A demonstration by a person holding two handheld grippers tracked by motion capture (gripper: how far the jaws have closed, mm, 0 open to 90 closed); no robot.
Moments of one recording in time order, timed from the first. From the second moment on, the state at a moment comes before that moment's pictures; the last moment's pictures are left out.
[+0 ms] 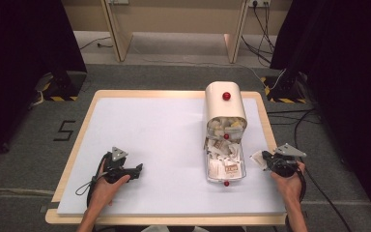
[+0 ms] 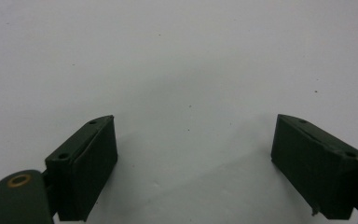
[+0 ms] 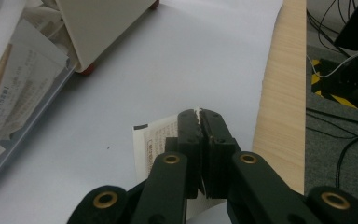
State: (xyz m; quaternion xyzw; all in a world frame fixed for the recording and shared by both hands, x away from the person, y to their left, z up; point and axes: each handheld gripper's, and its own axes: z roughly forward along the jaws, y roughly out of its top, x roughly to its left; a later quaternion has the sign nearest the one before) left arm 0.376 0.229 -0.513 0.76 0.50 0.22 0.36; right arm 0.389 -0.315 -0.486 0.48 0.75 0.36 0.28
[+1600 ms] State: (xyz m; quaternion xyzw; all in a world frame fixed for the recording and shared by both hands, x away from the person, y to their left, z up) left arm 0.376 0.229 -0.513 0.75 0.50 0.22 0.36; right arm 0.388 -0.311 -0.476 0.51 0.71 0.39 0.29
